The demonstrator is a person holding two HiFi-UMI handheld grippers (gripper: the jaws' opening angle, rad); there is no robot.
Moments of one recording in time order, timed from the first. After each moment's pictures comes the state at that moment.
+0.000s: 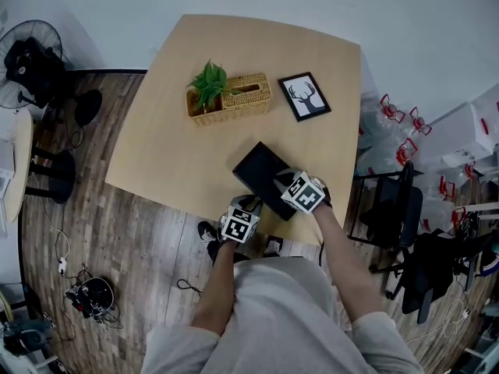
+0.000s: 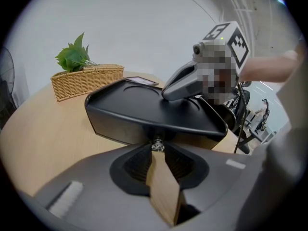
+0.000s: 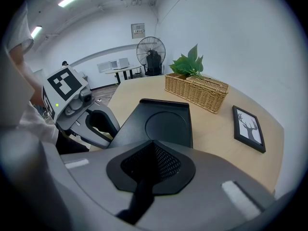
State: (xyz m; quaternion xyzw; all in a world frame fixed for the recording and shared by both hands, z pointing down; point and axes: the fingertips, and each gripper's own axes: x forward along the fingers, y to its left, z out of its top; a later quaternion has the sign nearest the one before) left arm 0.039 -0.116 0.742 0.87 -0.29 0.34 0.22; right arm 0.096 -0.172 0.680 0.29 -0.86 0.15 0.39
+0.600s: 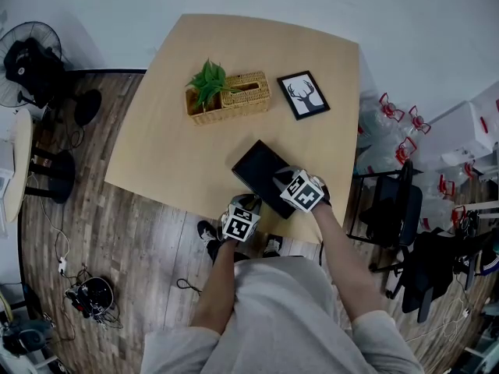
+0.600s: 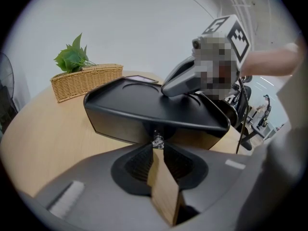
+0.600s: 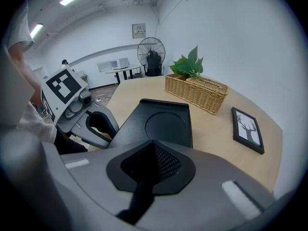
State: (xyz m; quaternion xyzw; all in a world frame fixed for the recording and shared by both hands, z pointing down) left arm 0.045 -0.113 0.738 0.87 -0.29 0.34 0.22; right arm 0.100 -0.166 0.690 0.29 -0.86 0.16 0.39
